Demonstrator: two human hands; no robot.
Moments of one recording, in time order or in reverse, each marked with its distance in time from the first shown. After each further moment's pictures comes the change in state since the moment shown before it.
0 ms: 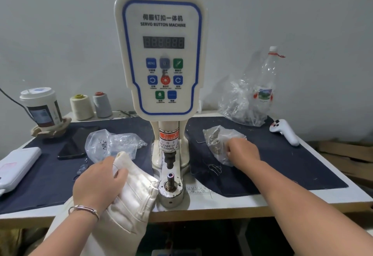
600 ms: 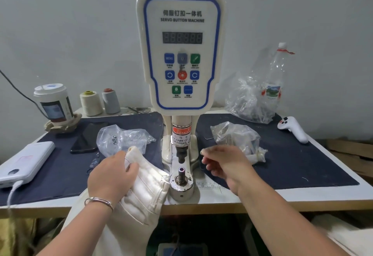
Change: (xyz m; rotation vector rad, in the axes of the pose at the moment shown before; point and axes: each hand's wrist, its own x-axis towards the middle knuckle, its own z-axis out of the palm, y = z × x) left_hand -0.001 -0.001 -0.004 0.010 0.001 0.002; right_hand -0.100 -0.074 -0.026 1.501 -0.243 0.164
